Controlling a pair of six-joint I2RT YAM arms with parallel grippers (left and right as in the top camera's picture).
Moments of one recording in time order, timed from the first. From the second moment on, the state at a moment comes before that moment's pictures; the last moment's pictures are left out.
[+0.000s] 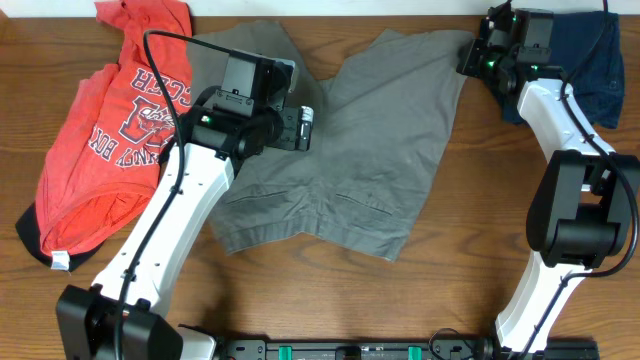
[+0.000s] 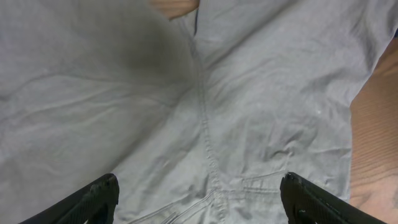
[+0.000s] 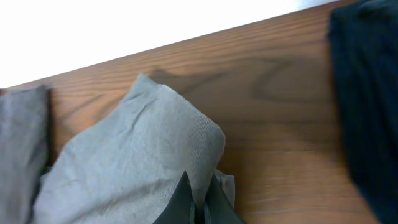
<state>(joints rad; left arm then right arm) -0.33 1.56 1.38 -0.75 0.15 -0.14 -0.07 2.11 1.61 -0.23 -0.34 0.25</state>
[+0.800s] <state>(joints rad) -0.23 1.58 1.38 -0.73 0.04 -0.08 -0.02 2.04 1.68 -0.72 -0.34 0.14</state>
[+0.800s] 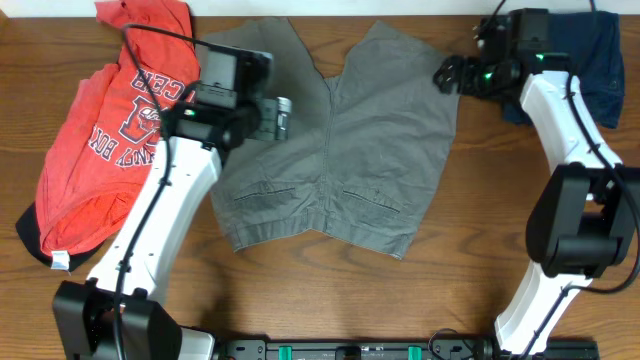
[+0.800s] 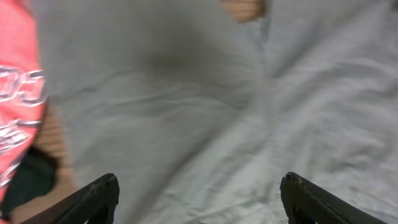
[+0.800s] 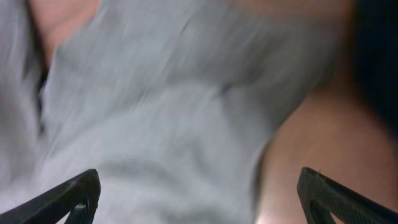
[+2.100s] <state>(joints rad) 0.00 1.58 1.38 -0.76 0.02 -0.07 0.50 2.01 1.40 -1.05 -0.21 0.35</state>
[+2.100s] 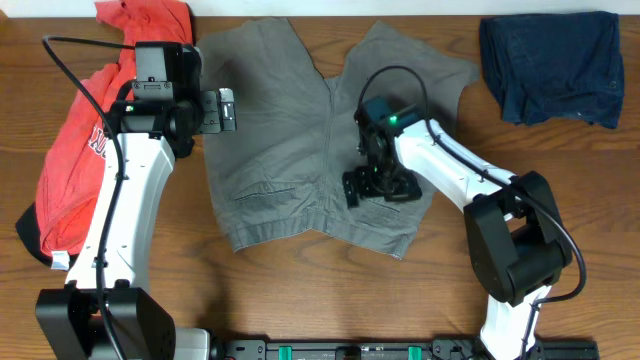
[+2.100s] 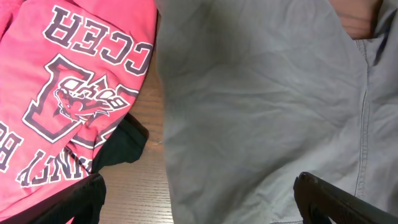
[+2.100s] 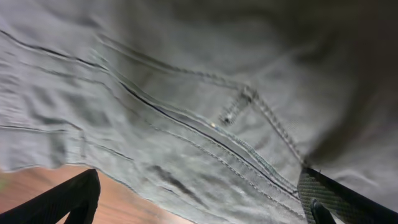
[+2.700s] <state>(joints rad) 0.00 1.62 1.38 -0.77 0.02 -0.07 0.52 1.97 1.22 -1.03 -0.16 0.45</state>
